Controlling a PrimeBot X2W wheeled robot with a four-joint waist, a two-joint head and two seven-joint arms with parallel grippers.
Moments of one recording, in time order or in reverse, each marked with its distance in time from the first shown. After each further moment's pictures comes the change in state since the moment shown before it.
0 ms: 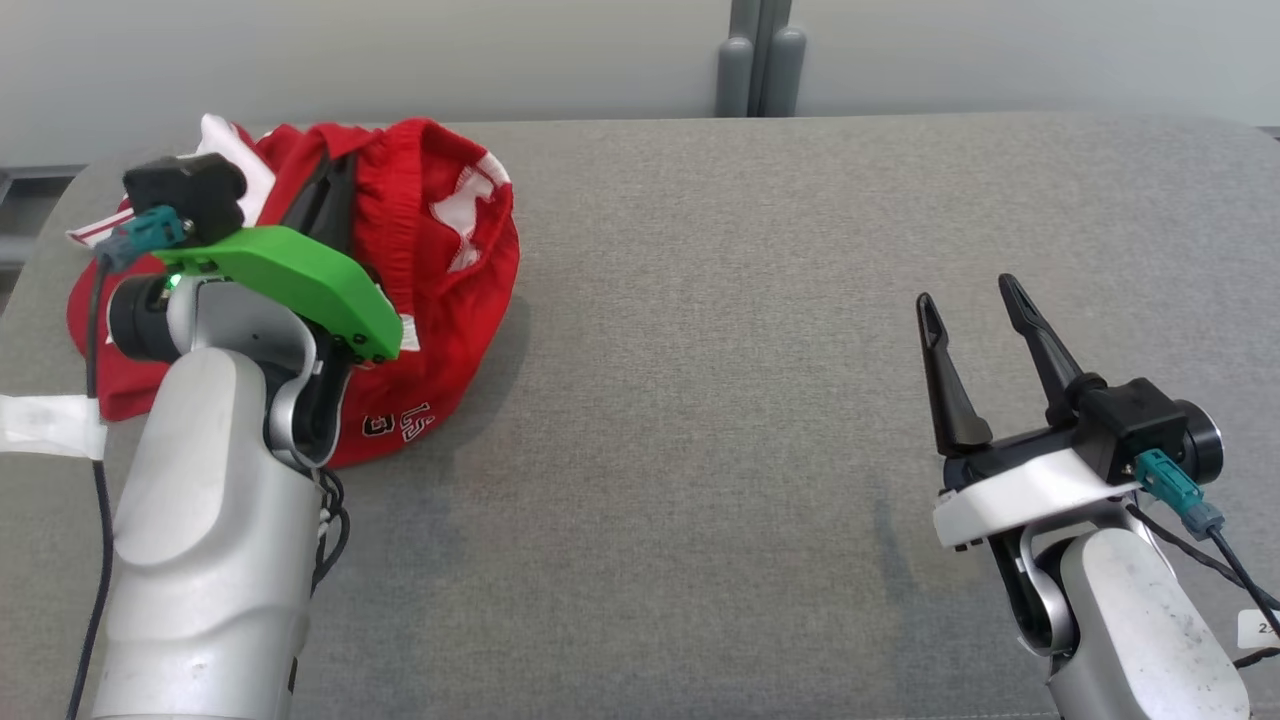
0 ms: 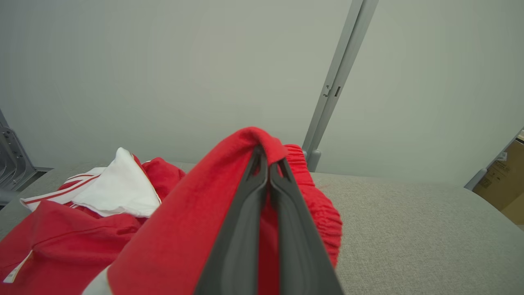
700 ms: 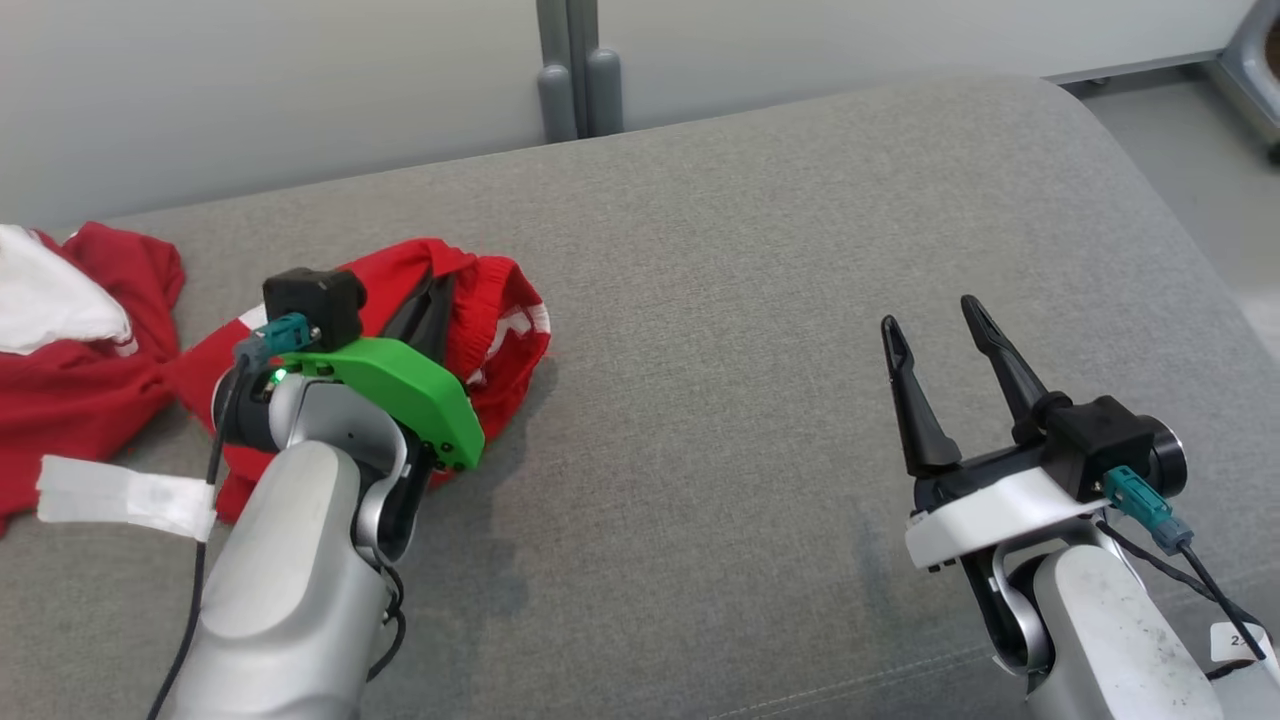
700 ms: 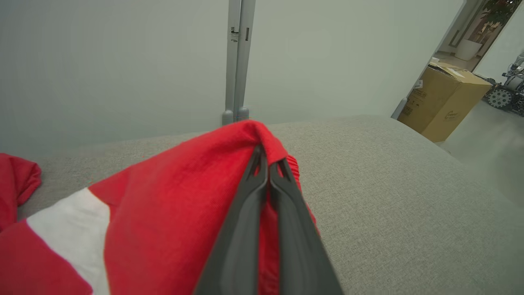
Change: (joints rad) left arm 0.129 0.001 -0.180 -0.007 -0.030 0.033 -0.044; right arm 0.024 0.022 0.041 -0.002 0.008 0.004 0.000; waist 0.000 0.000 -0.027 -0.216
